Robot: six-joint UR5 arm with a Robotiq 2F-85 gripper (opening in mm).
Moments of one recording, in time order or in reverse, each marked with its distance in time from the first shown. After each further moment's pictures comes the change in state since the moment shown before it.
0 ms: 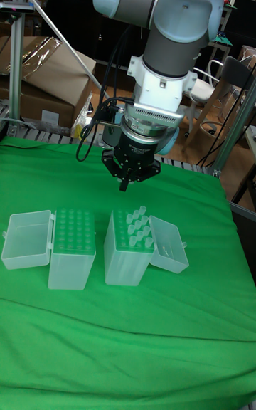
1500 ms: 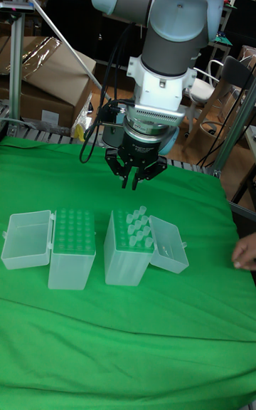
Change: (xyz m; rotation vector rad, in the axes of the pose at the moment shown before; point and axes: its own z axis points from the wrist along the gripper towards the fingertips) arm 0.009 0.015 -0.001 -0.055 0.017 -0.022
